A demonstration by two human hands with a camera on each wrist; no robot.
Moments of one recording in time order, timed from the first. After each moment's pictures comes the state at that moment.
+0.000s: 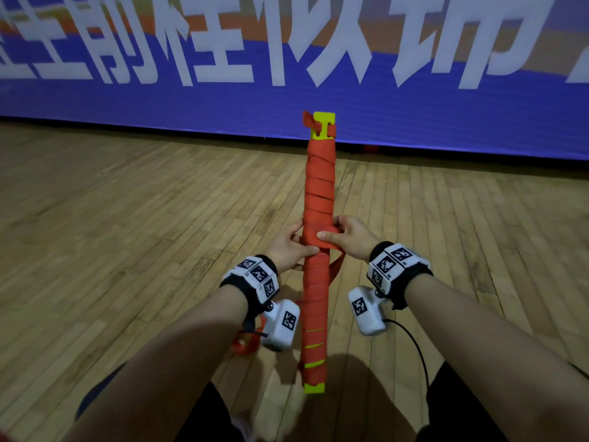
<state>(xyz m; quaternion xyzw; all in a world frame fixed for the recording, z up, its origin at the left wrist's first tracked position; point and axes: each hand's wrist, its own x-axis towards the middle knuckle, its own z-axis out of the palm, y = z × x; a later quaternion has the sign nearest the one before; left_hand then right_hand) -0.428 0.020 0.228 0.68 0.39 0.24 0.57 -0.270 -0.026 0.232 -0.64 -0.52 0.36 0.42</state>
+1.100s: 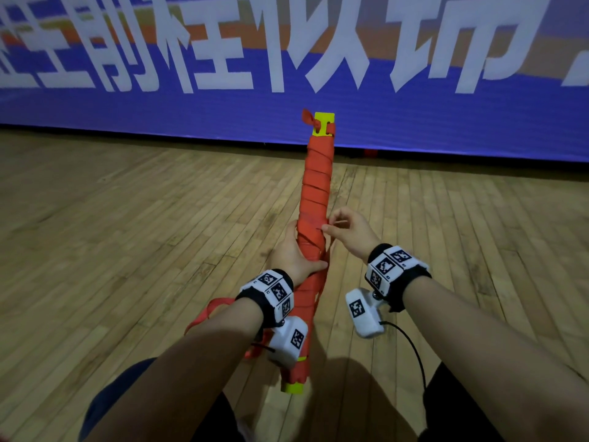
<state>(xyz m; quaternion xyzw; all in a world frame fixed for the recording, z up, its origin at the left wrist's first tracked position) -0.417 0.014 0.203 0.76 0.47 0.29 0.36 -0.274 -0.031 0.241 -0.64 -0.50 0.29 0.51</state>
